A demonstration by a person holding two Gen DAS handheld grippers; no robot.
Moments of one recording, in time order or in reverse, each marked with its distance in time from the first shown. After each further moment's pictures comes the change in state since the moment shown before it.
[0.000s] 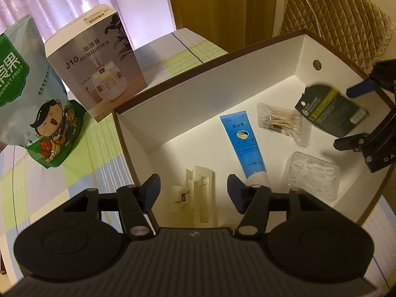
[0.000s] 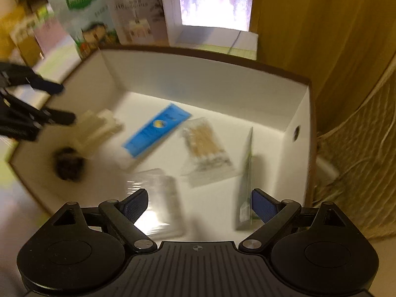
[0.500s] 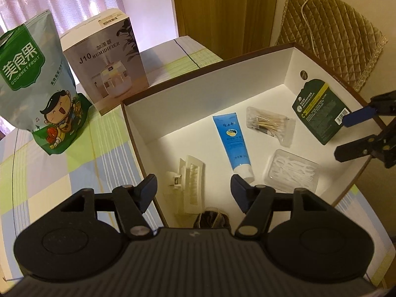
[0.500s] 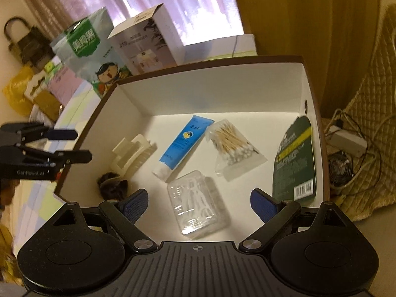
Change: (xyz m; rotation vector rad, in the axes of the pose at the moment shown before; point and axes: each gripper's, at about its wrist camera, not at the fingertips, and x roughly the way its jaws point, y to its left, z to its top) left arm -0.037 -0.001 -0.021 -0.062 -0.040 -0.027; right arm -0.027 -0.005 -0.023 0.224 -0.095 0.137
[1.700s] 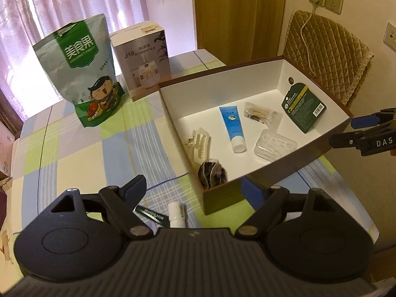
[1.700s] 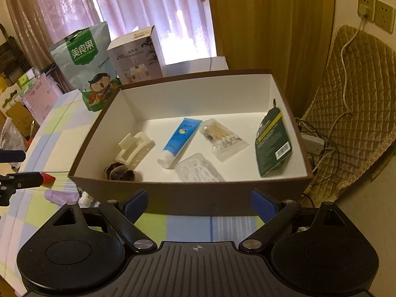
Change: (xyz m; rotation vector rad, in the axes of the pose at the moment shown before) left arm -0.110 -0.001 -0.079 -0.084 -0.081 0.051; right arm -0.053 0.085 -0.071 0.006 -0.137 -0.226
